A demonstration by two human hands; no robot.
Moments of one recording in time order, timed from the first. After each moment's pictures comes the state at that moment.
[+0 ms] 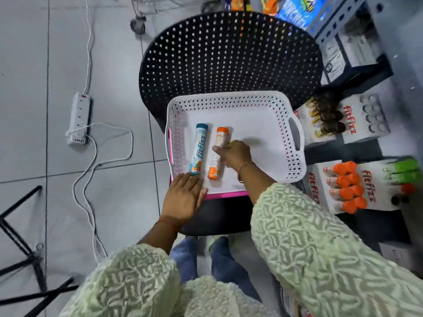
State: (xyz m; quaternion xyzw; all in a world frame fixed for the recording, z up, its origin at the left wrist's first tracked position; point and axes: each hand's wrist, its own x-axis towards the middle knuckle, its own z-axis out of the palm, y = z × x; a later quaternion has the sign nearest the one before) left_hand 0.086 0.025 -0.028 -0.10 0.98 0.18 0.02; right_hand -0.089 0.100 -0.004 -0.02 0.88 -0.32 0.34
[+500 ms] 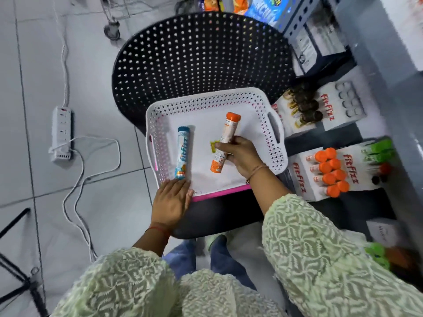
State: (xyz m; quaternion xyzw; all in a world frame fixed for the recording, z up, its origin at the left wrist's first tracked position) left_hand 0.083 0.026 -0.026 -0.09 0.98 0.18 -0.01; right_hand -0.100 0.146 0.024 0.11 0.66 -0.64 0.38
